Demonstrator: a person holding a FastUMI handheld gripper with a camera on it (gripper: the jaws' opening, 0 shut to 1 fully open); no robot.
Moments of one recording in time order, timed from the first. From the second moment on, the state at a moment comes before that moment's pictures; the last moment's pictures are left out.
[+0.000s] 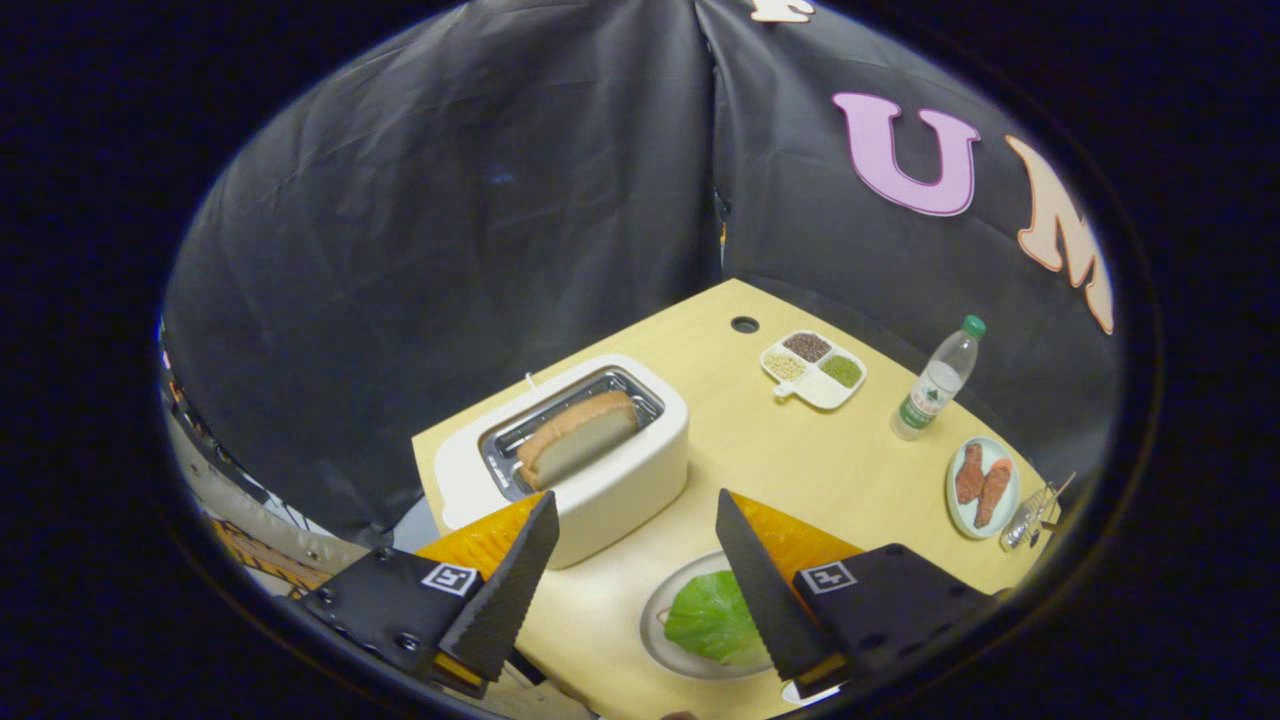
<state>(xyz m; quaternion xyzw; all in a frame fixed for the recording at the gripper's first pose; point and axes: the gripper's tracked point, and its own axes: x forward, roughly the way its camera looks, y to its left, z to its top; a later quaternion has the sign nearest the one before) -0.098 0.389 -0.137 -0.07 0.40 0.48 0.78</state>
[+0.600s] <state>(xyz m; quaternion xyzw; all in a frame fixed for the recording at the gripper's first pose) -0.099 0.457 -0.150 -0.02 0.43 0.49 0.76</state>
